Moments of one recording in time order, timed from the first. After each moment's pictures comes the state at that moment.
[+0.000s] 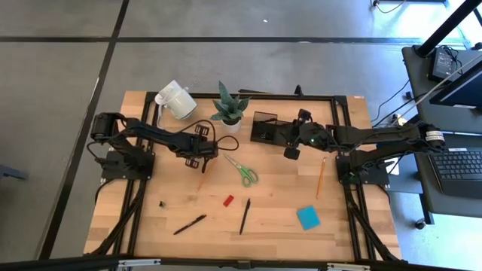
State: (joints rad) left arm 0.09 1.58 0.75 -0.53 -0.54 0.42; right arm -0.08 1.10 0.69 -0.21 0.49 -0.24
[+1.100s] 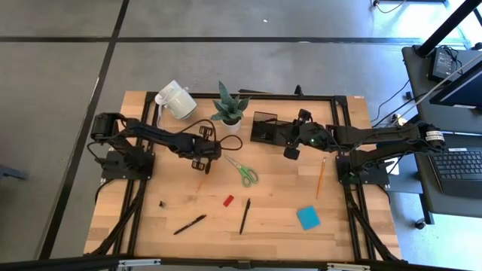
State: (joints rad) left arm 0.06 1.58 0.79 -0.47 -0.48 0.37; right arm -0.08 1.10 0.69 -0.21 0.49 -0.21
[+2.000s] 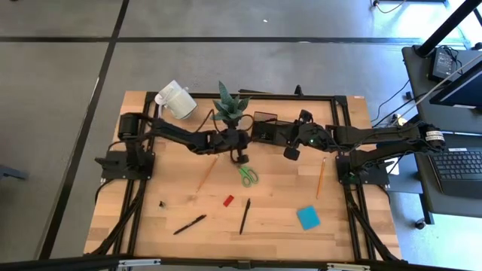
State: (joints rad) left arm 0.12 1.85 0.93 0.42 -0.34 0.12; right arm -0.08 1.10 0.70 -0.25 0.49 -0.14
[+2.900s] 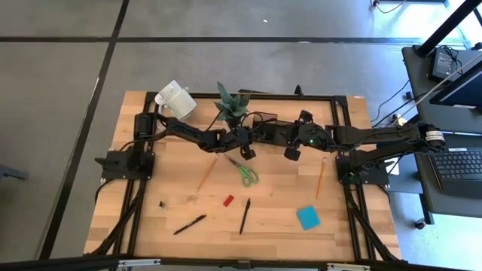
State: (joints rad) left arm 0.16 2.01 1.06 0.34 -0.43 0.02; right arm -0.08 1.10 0.70 -0.27 0.49 -0.14
